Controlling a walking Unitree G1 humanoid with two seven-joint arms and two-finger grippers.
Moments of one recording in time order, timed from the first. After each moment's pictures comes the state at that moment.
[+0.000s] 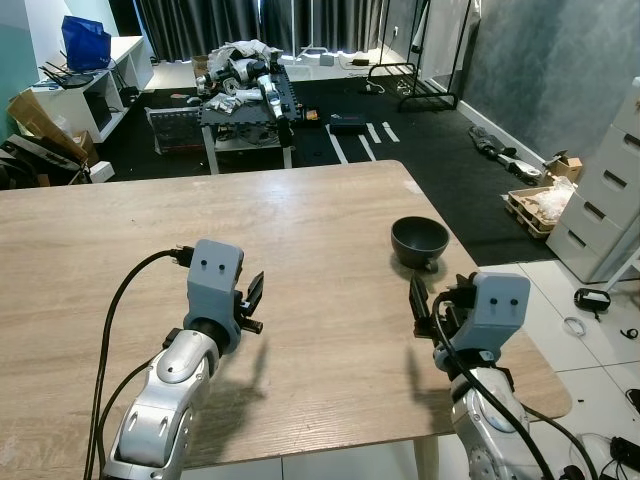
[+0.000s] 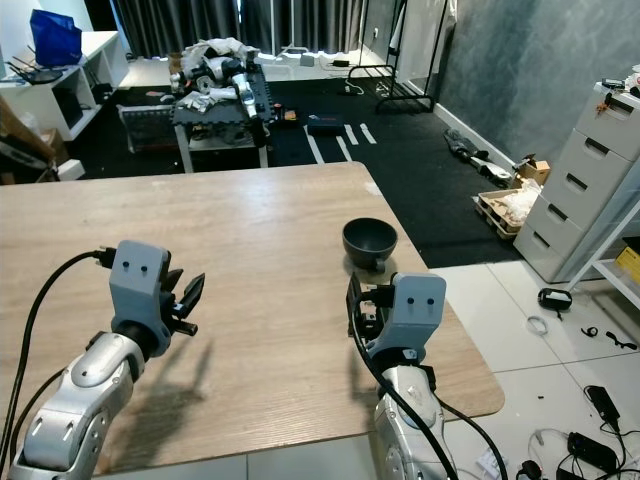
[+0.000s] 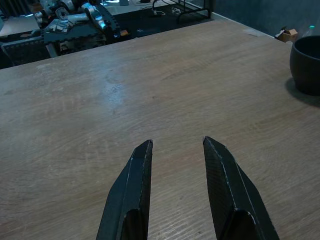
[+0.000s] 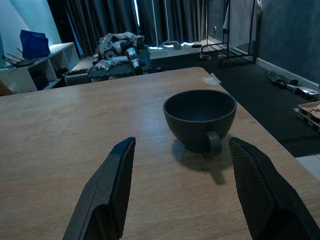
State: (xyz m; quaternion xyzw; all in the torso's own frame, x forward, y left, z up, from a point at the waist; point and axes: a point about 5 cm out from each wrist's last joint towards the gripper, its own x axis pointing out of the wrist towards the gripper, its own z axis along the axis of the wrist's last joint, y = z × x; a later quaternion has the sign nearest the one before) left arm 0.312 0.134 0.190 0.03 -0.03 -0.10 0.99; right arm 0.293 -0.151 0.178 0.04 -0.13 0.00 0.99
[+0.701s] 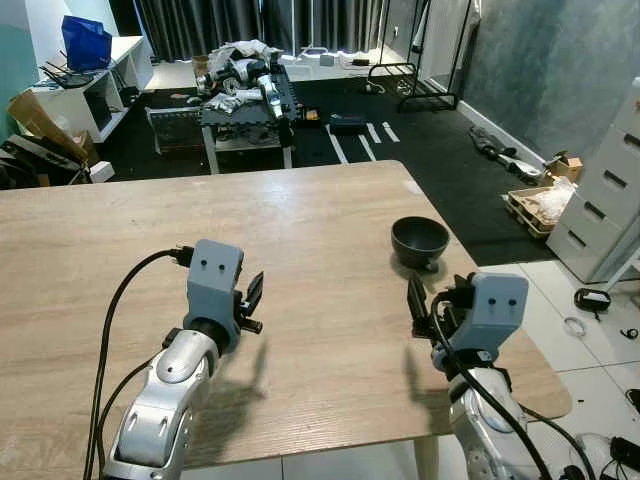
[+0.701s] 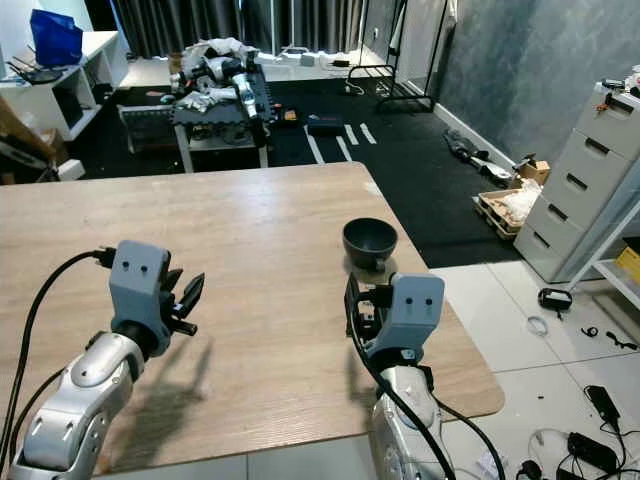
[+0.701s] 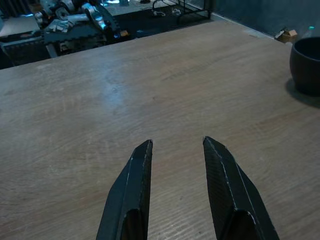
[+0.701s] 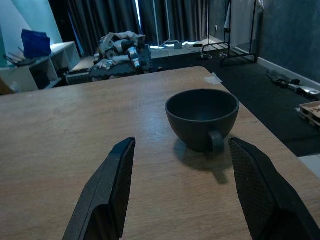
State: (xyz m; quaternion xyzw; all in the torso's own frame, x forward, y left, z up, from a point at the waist) left arm 0.312 0.132 0.190 0.03 -0.03 -0.11 0.99; right arm 0.292 -0.152 0.176 0.03 -0.13 0.00 0.99
